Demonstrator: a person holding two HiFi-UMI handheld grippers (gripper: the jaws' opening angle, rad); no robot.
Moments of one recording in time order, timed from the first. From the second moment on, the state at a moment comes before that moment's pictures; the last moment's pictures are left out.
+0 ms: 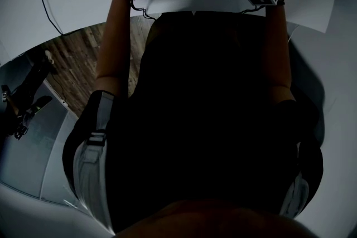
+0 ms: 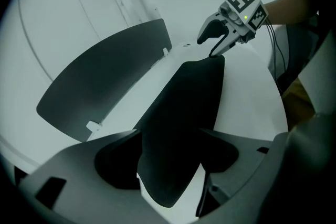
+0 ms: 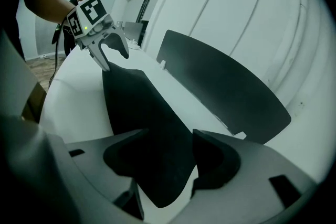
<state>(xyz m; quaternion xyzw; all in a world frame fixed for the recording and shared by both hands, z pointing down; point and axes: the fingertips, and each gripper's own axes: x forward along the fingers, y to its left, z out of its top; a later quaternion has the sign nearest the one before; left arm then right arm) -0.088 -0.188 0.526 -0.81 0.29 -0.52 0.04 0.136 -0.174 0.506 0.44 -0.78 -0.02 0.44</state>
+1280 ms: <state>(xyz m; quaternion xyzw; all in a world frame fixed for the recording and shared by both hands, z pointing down) -0.152 -0.111 0.363 -0.83 0.35 -0.38 0.20 0.046 -0.097 0.379 0.51 -0.79 -0.13 0.31</state>
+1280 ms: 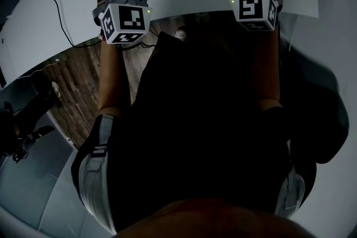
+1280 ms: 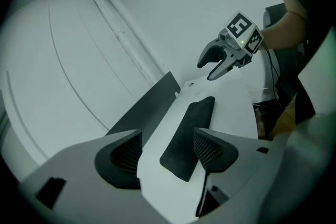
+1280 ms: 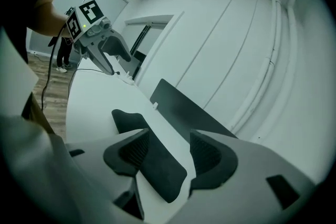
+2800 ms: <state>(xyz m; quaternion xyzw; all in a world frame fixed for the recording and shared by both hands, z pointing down) -0.145 0.124 0.262 -0.86 0.33 -0.26 0.30 -0.037 0.134 0.270 0.49 -0.78 -0.27 0.28</state>
